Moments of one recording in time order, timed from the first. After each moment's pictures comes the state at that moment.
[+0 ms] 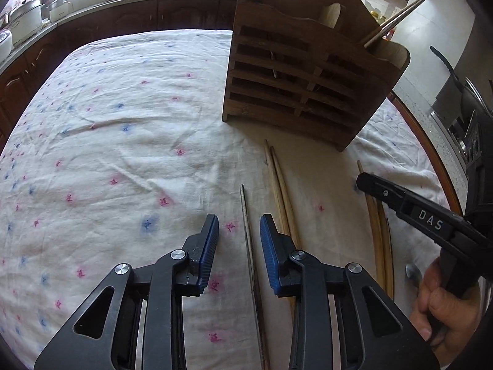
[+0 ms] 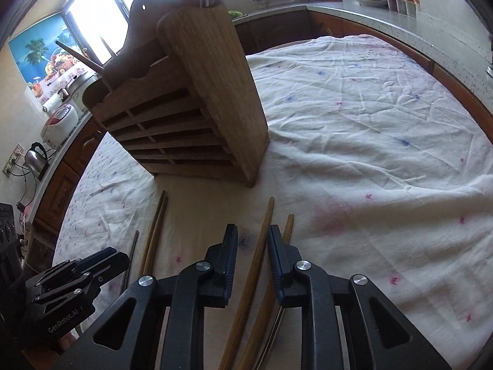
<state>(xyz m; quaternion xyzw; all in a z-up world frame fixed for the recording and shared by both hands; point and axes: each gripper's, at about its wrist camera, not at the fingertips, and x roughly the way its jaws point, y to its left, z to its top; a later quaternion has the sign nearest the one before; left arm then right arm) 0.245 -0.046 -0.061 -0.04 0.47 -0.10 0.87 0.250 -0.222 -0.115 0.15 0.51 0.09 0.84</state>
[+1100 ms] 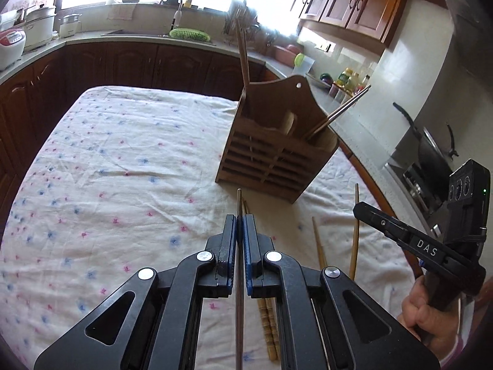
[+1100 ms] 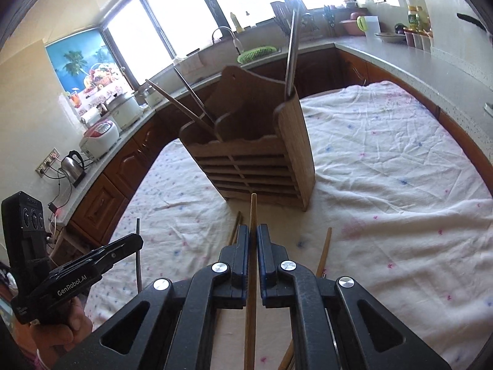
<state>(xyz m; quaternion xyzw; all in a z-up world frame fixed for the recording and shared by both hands) 0.183 0.004 0.031 -0.12 0.36 -0.15 0.91 0.199 -0.213 -0.009 0.17 0.42 0.16 0.88</state>
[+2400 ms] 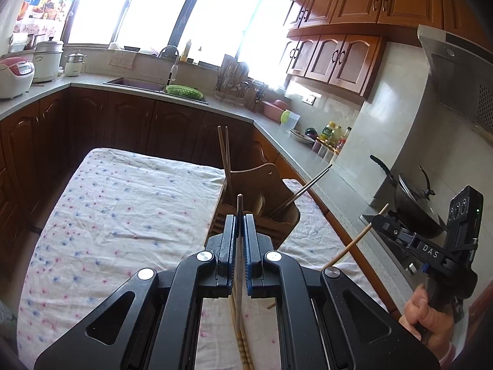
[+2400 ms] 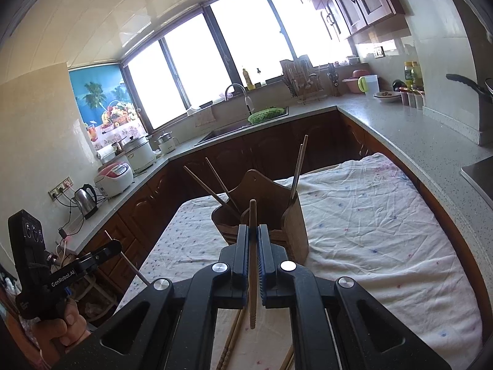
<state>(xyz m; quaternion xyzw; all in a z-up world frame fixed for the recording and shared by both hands) 0.155 0.026 0.113 -0.14 0.25 -0.15 0.95 0.184 -0.248 0.080 0.17 0.31 0.15 0.92</state>
